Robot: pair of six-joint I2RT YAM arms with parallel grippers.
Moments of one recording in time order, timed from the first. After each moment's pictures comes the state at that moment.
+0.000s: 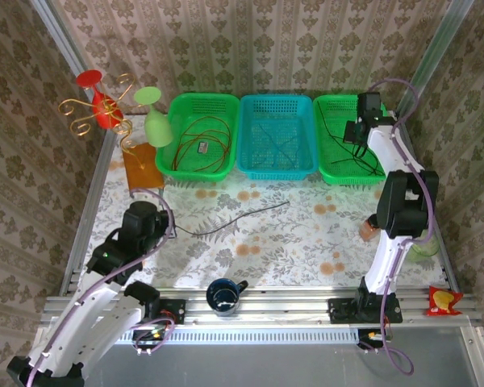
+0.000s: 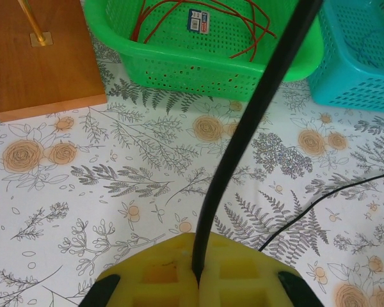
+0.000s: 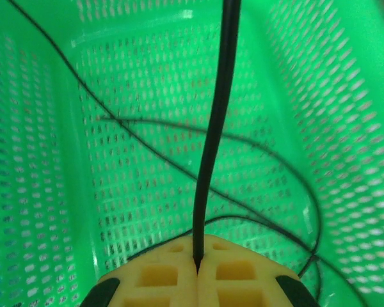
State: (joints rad) left arm -0.52 0.59 0.65 -0.70 -0.21 -0.41; right arm -0.07 2.00 1.71 -0.65 0.17 0.17
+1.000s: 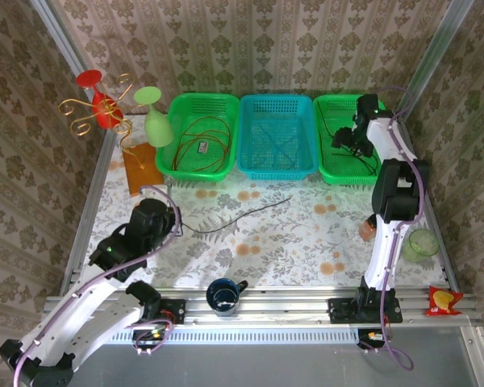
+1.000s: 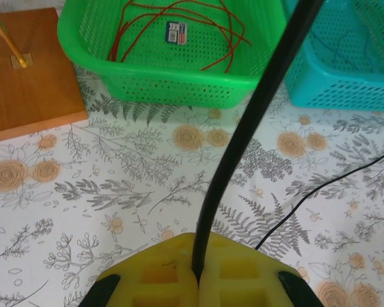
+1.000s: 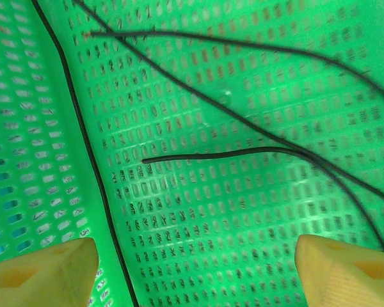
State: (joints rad) left arm -0.66 0.65 0.72 -0.70 -0.30 -0.44; right arm -0.12 2.16 1.91 -0.90 -0.04 0.25
